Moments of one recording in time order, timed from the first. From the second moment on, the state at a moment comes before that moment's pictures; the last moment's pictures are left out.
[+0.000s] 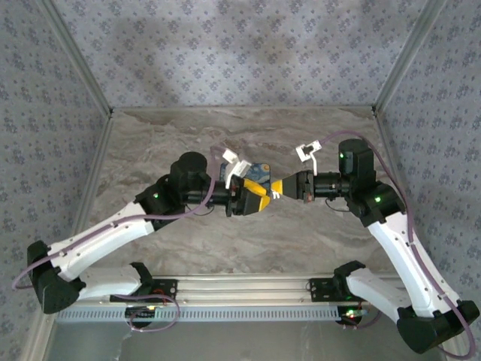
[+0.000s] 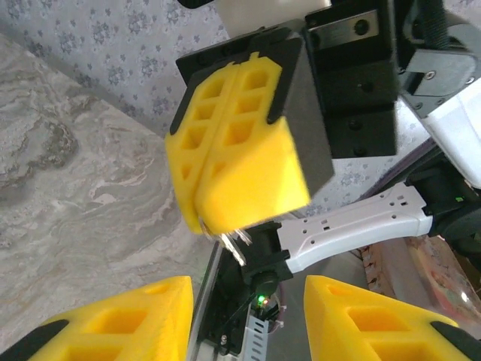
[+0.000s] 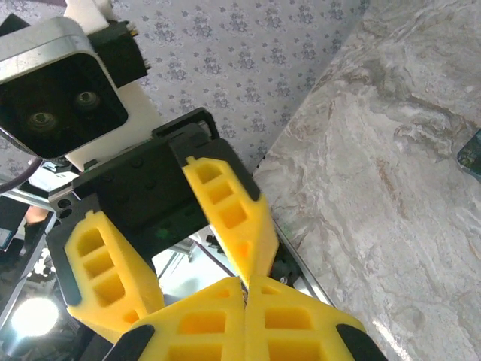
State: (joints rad) left arm -0.95 1.14 1.07 -0.13 0.59 -0.49; right arm 0.38 0.92 1.08 -0.60 -0.99 0.50
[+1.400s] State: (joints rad) left arm -0.97 1.25 1.11 -0.09 0.61 -0.52; right arm 0.35 0.84 1.04 -0.53 -0.97 0.55
